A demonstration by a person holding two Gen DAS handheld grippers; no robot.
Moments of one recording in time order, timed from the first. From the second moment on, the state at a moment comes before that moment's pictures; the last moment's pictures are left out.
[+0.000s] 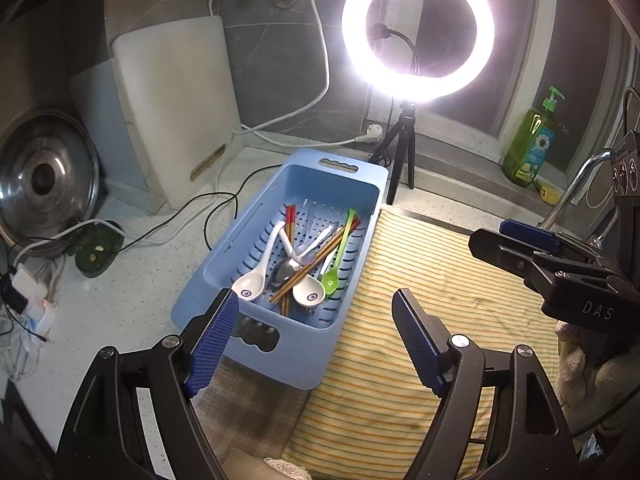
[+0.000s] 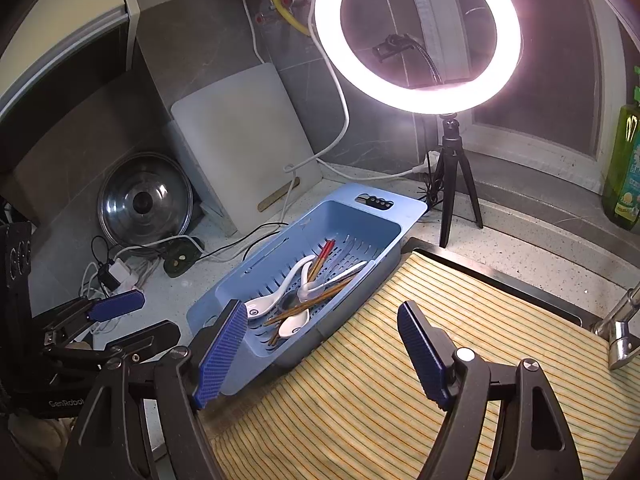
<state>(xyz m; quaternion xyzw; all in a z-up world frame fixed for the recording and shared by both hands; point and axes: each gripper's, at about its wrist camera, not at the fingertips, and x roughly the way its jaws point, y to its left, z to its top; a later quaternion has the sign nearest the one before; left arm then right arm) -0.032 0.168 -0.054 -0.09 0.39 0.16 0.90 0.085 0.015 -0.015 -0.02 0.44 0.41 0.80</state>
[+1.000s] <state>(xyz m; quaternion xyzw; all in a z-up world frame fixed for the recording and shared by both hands) -0.037 0.159 -0.055 -0.08 0.40 0.17 0.90 0.077 0.009 -0.018 -0.01 0.46 0.41 0.79</state>
